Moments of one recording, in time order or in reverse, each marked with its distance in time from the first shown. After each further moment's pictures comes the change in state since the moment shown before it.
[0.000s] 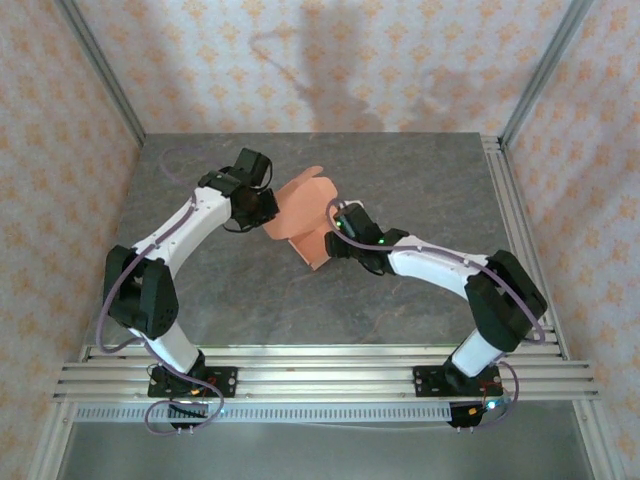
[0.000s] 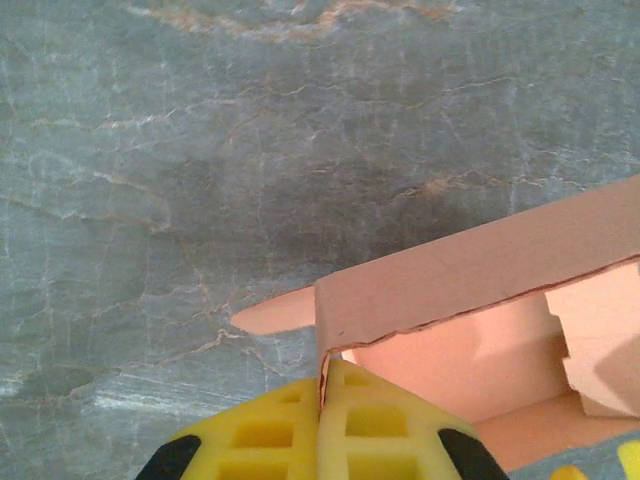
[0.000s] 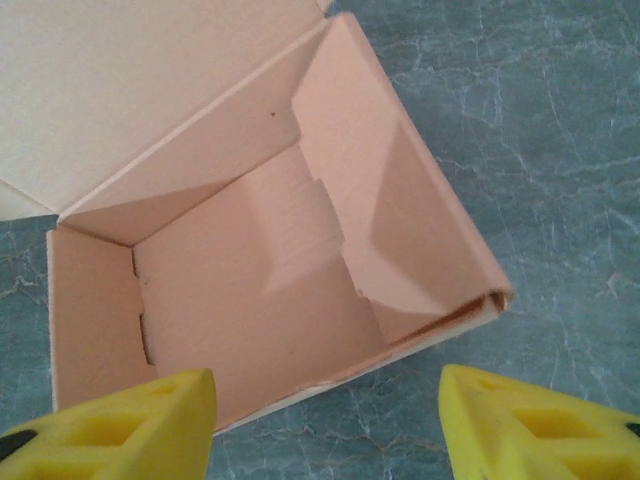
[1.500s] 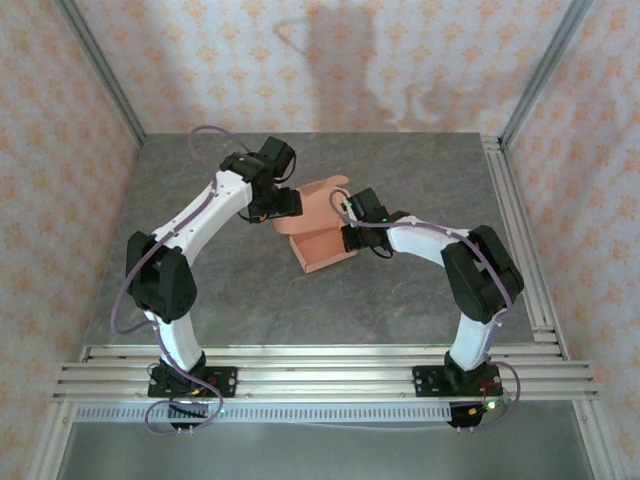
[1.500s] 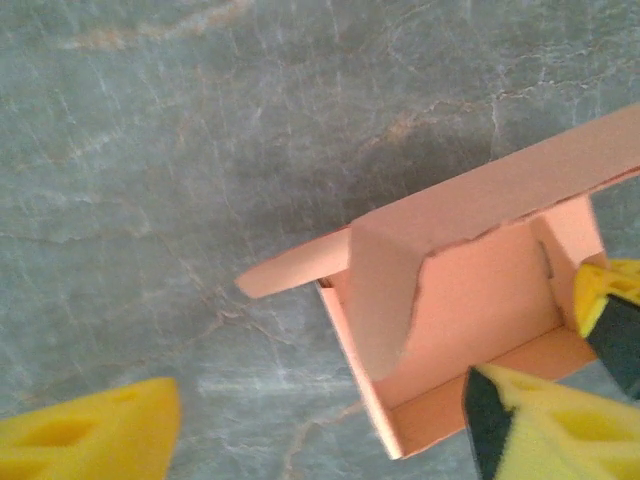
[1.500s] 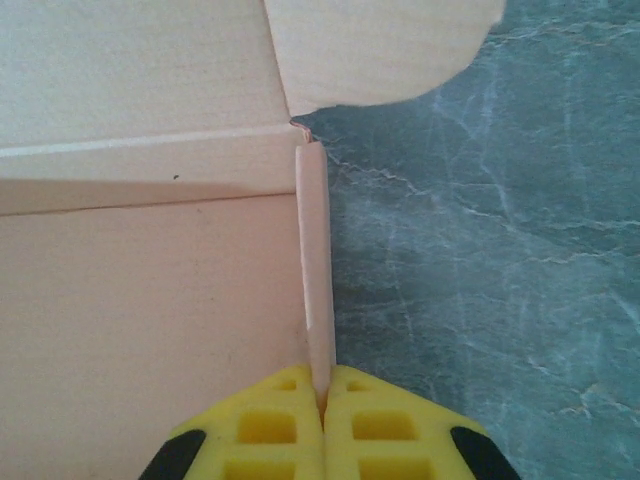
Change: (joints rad) left arm -0.087 0.129 0.254 -0.225 -0.058 0.173; right arm -0.172 0.200 0.091 -0.021 -0.184 -0.264
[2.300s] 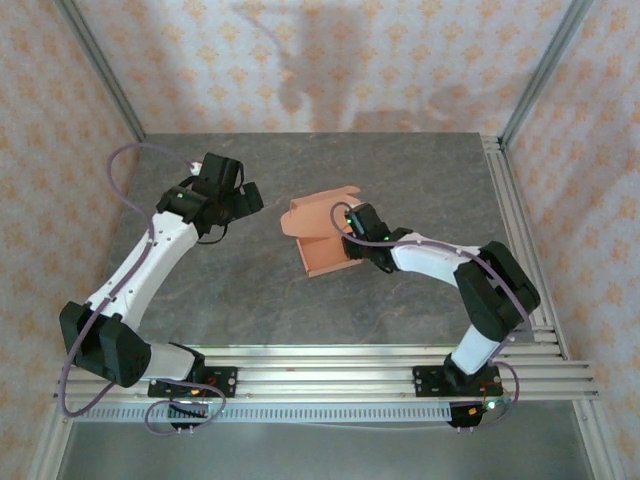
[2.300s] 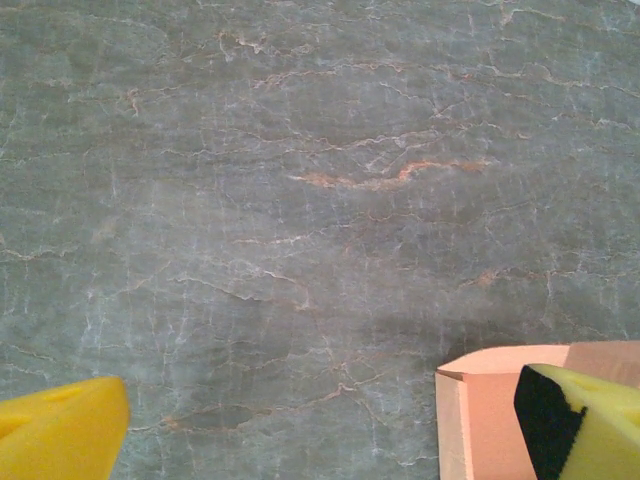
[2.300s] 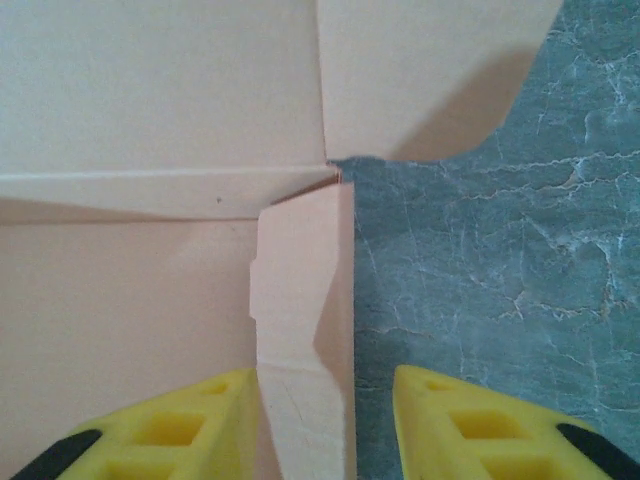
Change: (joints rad) left arm 0.128 -0.429 -0.367 0.222 -0.200 -0.053; right arm 0.072 -0.143 -0.145 0.069 0.163 0.087
